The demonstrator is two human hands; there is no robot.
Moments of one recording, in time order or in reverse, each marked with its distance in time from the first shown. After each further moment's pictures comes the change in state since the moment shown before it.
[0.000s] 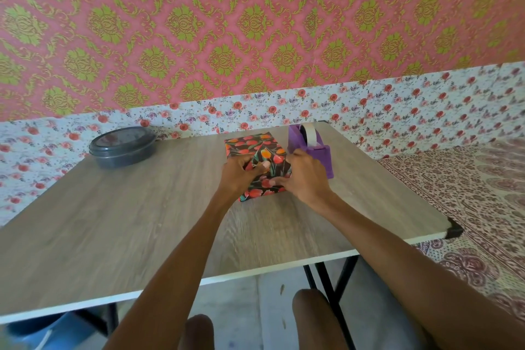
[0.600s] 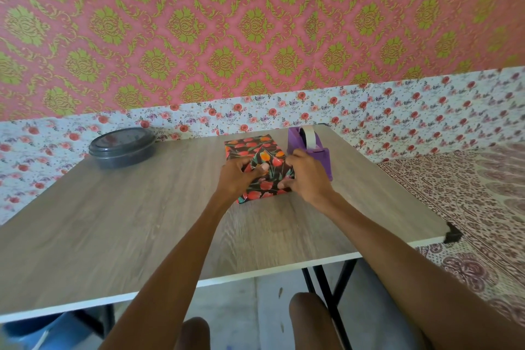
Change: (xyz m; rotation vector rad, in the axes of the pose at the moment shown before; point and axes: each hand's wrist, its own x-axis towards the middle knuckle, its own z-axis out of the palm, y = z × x) left_hand -0.006 0.008 -0.003 -0.048 -0.010 -0.033; right_hand 0.003 0.013 -0.003 0.097 -0.030 -0.107
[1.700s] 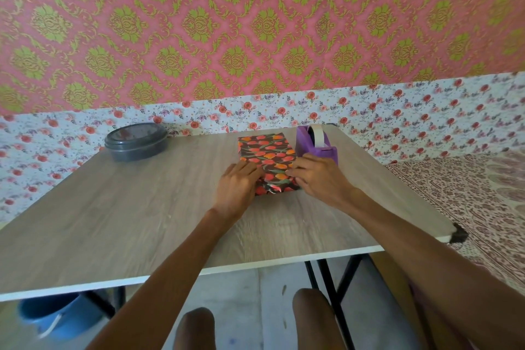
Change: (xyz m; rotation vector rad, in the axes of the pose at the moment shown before) left_hand -0.035 -0.021 -0.013 0.778 0.218 0.669; right_hand -0.010 0.026 -0.007 -0.223 0.251 -0.681
